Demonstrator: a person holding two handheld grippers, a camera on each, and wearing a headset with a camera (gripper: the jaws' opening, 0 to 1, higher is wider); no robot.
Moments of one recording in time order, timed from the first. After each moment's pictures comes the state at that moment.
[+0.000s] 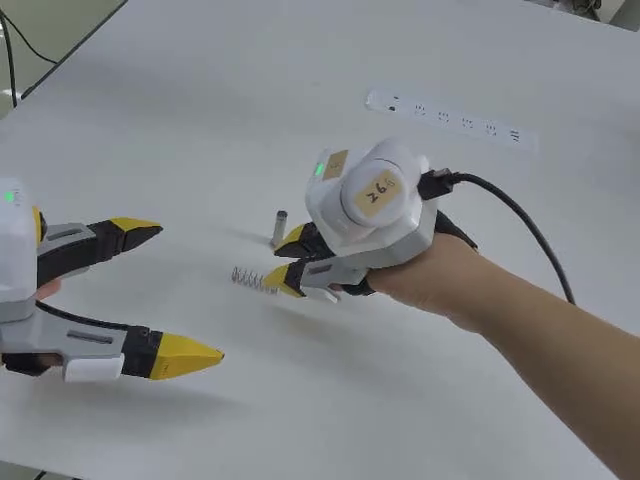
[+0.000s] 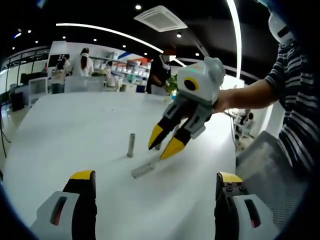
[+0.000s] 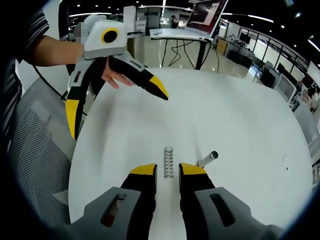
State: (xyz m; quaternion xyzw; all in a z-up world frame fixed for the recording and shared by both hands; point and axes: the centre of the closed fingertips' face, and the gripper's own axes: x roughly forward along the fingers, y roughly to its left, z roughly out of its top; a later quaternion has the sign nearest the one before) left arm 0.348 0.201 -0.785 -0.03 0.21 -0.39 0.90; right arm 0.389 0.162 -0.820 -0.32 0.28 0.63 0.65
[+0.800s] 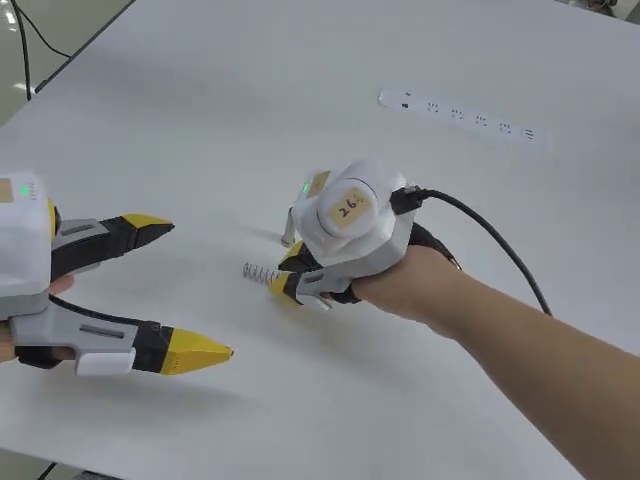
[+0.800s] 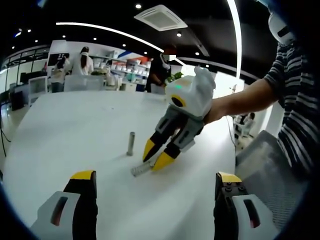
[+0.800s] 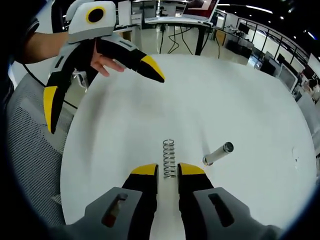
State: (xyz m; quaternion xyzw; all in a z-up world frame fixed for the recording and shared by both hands) left arm 0.348 0.200 -0.787 -0.03 0.21 -0.40 0.89; right arm 0.393 0.164 -0.856 -0.32 0.31 0.61 0.65
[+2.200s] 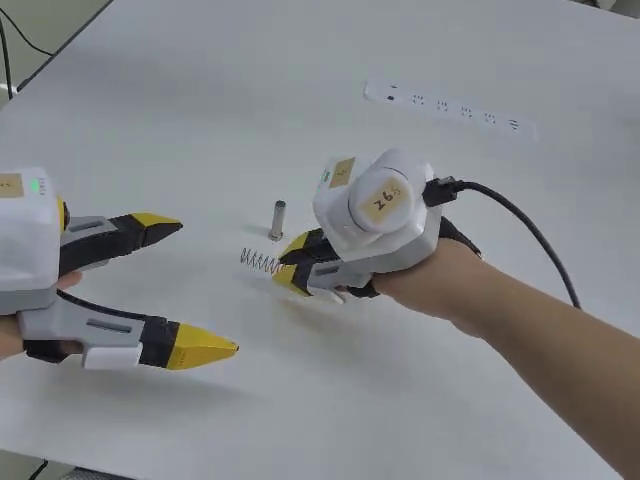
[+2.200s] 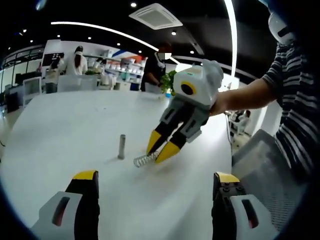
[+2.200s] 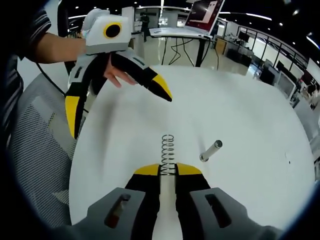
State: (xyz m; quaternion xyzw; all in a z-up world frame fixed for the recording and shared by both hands) left arm 0.348 0.181 -0.785 -0.03 0.21 -0.42 0.88; right arm 0.381 0.146 -0.820 -0.31 0.28 0.63 0.66
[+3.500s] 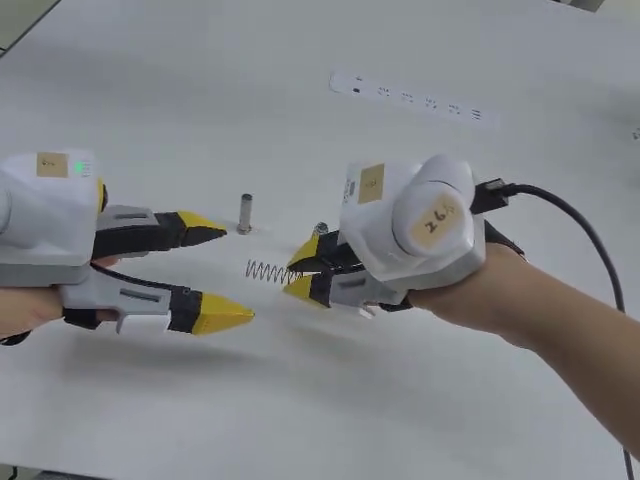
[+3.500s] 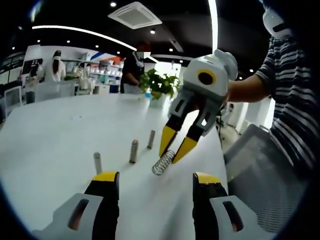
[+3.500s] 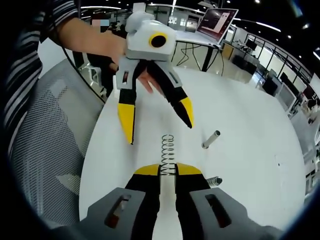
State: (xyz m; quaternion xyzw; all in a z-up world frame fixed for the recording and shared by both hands) left arm 0.361 0.130 -0.781 0.00 0.19 -0.50 0.84; right arm 0.357 0.106 -0.796 -0.35 0.25 0.64 0.64
